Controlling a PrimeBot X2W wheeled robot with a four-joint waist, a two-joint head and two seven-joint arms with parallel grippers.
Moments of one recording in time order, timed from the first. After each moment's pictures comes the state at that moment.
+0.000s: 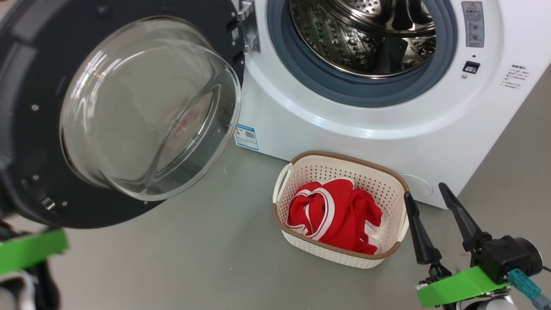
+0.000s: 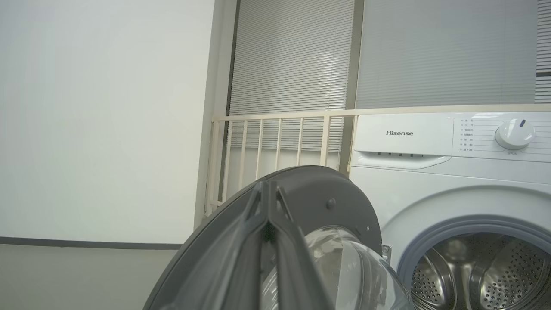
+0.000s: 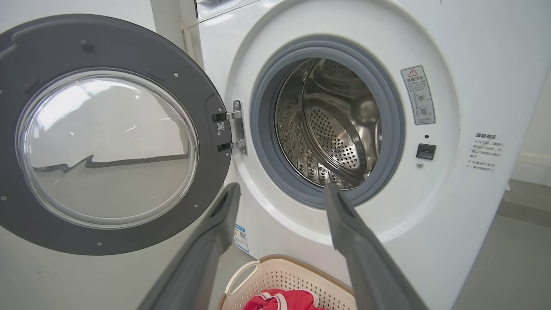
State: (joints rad) left arm -0.23 0.16 0.21 -0.08 -0.36 0.12 -0.26; right arm 0.00 -0.04 0.02 0.06 0.17 0.13 -0.26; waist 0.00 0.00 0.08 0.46
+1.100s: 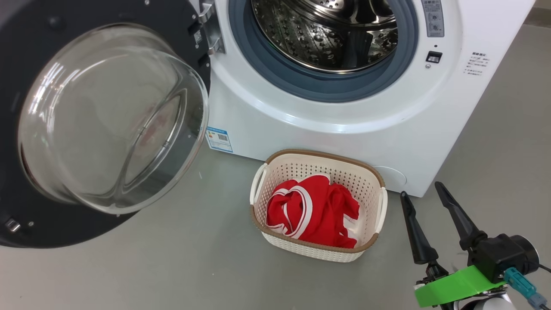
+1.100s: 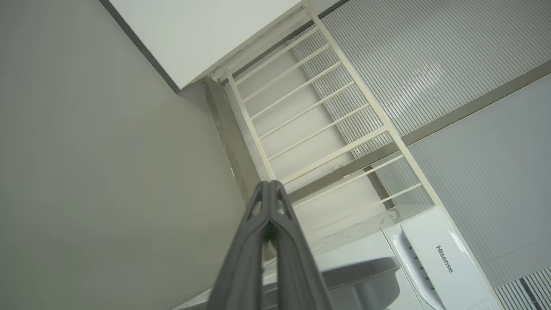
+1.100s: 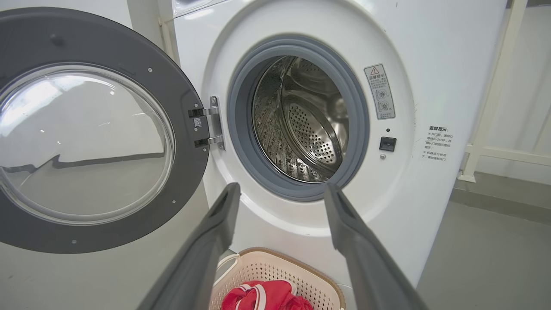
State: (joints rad) left arm -0.81 0.41 0.58 0.72 -1.07 0.07 0.24; right arm -0.01 -0.04 0.03 0.07 0.16 0.13 -0.26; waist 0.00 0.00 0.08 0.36
